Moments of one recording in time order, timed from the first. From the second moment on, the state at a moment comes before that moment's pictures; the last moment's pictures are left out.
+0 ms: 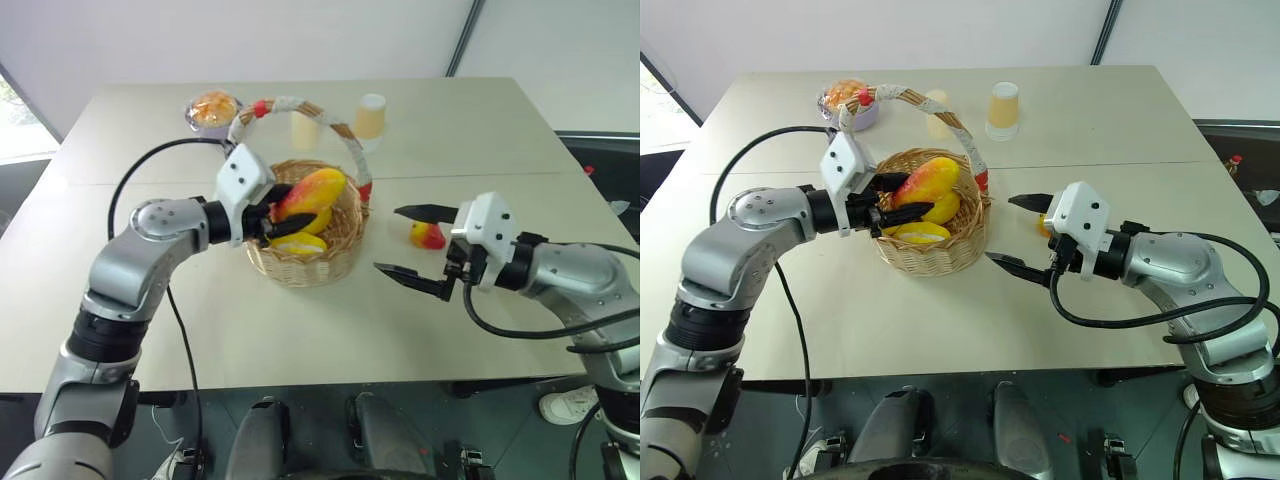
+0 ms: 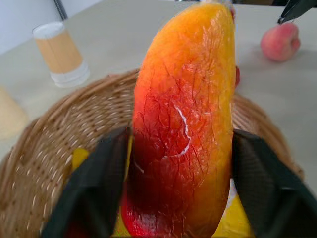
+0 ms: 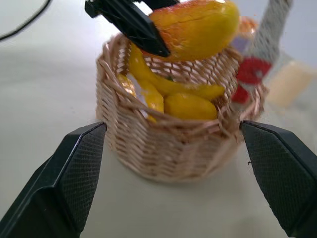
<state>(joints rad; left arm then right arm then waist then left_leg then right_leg) -0.64 0.59 -0.12 -0.20 -0.40 0.64 -0.76 -0.24 -0.82 -0.09 -0.54 0.47 0.54 0.78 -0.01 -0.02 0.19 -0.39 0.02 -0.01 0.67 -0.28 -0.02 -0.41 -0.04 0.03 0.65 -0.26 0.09</state>
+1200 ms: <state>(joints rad) -0.41 0.61 -0.04 -0.43 -0.58 0.63 -0.89 -0.35 -0.60 -0.05 0.00 0.20 0.44 0.60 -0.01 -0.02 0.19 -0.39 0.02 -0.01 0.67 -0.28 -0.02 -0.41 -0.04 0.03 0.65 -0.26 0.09</state>
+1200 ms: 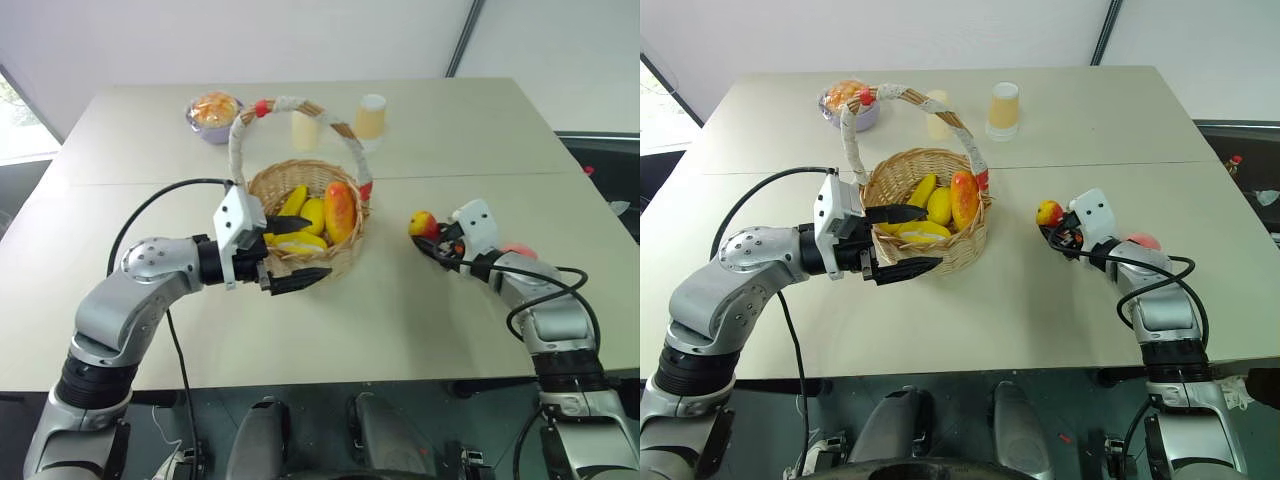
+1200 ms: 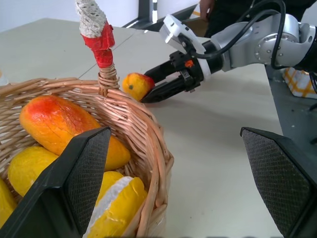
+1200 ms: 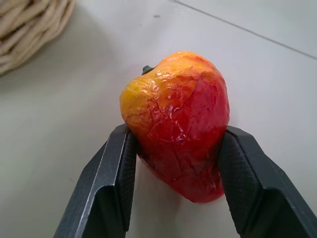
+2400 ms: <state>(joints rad) -0.34 0.62 0.13 -0.42 -0.75 0.64 -0.84 -0.45 -0.66 -0.03 -0.58 0.43 0.68 0.74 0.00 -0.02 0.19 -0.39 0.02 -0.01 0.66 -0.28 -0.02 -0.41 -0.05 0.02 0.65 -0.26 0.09</state>
